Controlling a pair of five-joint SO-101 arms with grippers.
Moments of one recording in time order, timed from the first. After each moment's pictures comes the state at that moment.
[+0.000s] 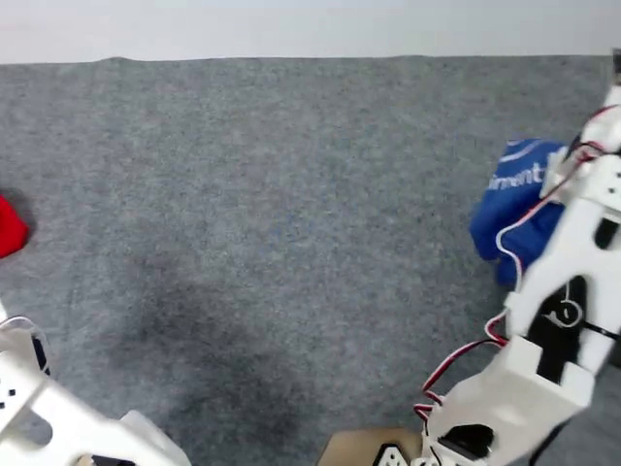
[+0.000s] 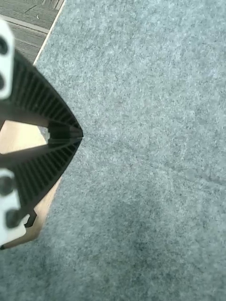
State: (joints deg) left arm -60.4 -45.7 34.8 98.0 -26.3; right arm 26.5 14.3 -35.0 95.8 10.9
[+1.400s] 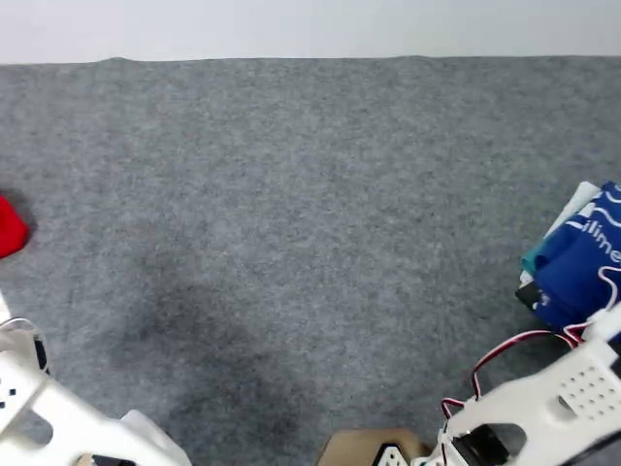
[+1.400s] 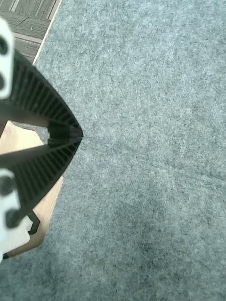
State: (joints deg) left arm -60.4 -45.7 34.8 98.0 -30.3; right arm 51.8 30.1 -35.3 90.5 24.0
